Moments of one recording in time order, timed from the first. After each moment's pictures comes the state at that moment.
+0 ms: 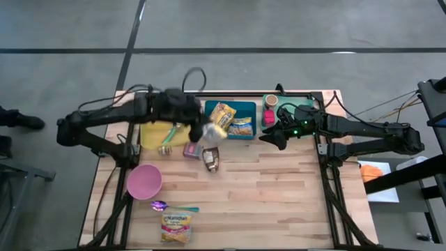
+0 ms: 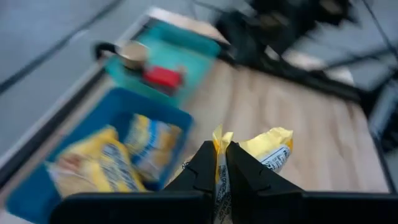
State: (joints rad) left arm 0.21 1.29 1.24 -0.50 0.04 -0.17; right arm -0.22 0.94 0.69 -0.20 -0.18 0.72
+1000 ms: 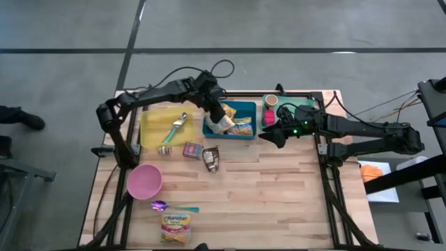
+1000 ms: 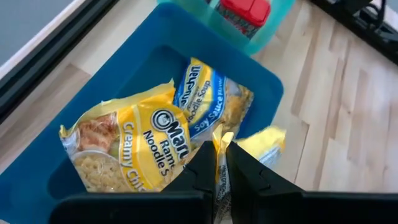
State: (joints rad) left arm 0.52 1.78 1.44 -0.57 0.30 -0.13; right arm -0.21 0.94 0.69 -0.20 -0.13 0.77
